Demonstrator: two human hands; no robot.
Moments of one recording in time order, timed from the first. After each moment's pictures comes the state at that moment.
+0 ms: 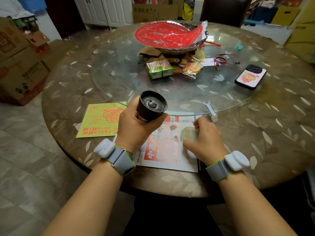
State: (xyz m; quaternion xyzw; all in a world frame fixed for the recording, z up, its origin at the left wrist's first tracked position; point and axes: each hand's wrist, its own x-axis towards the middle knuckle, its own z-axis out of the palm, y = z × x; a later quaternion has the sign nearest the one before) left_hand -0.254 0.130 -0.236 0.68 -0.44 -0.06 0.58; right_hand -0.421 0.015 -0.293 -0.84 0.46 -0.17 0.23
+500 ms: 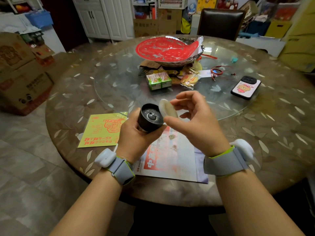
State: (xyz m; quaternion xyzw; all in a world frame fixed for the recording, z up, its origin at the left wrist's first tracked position) left_hand -0.257 0.132 -0.233 0.68 -0.42 -0.10 0.59; right_hand -0.397 0.043 -0.182 -0.75 0.26 -0.36 0.49
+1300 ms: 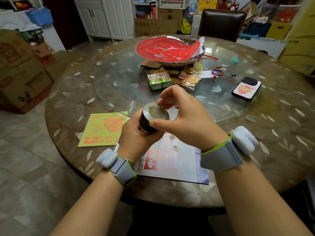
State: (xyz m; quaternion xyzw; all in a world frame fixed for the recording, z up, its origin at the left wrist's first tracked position) left_hand -0.256 0.135 -0.231 0.67 -0.46 -0.09 0.57; right_hand -0.379 0.050 -0.154 -0.87 0.23 -0.27 0.36
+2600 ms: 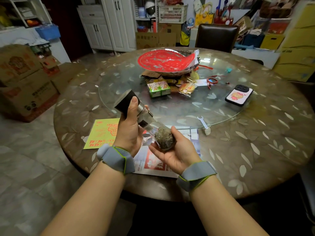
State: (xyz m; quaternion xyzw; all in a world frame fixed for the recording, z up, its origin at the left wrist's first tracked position) left_hand -0.261 0.125 -0.197 0.45 -0.15 -0.34 0.81; right_hand -0.377 0.076 -0.230 -0.17 0.32 -0.23 0.90
